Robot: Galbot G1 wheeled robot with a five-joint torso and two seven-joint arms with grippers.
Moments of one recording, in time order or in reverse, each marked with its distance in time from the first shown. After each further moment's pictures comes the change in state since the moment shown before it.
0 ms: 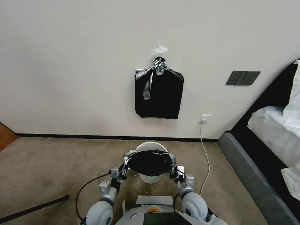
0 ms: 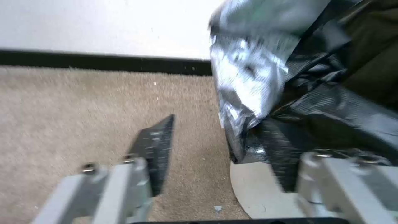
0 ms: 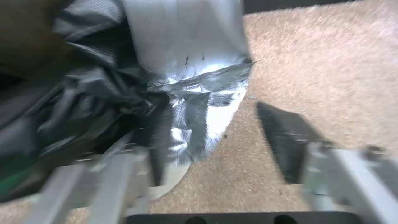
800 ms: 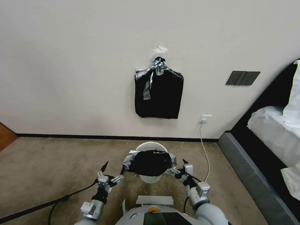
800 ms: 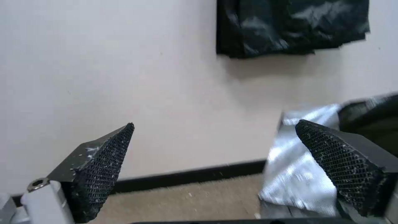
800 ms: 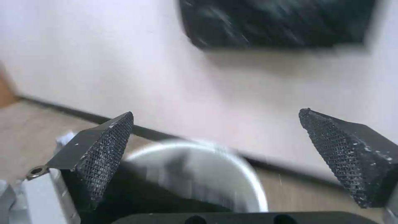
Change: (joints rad) left arm 0.157 -0.194 -0.247 -0.032 0.327 -0.429 0.198; right arm 0.191 -0.202 0.109 0.121 -0.061 0.133 -0.457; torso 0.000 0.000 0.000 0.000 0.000
